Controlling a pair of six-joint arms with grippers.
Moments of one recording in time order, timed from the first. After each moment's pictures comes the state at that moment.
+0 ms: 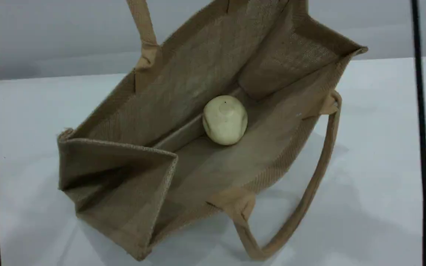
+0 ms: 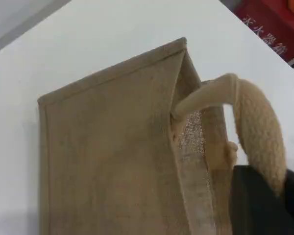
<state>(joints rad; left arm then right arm) -0.31 1.79 -1.92 -0.65 1.22 0.55 0.39 1.36 -1.08 0.72 0.66 -0.71</state>
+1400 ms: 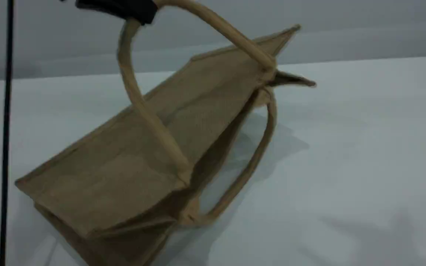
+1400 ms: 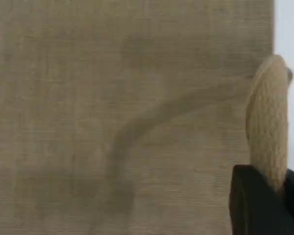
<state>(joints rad) -0.24 1.76 -1.28 -0.87 0.84 0.86 0.39 1.06 -1.08 0.57 0.72 -0.57</state>
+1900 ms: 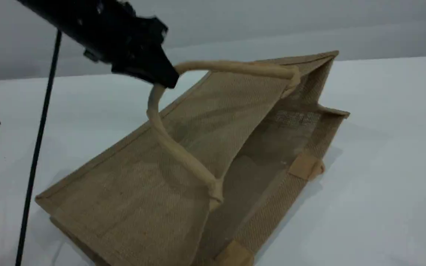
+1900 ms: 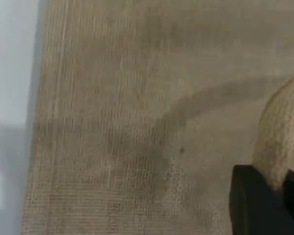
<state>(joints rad) -0.28 1.96 -1.26 -0.88 0.66 0.88 0.39 0.84 -1.08 0.29 0.95 -0.30</state>
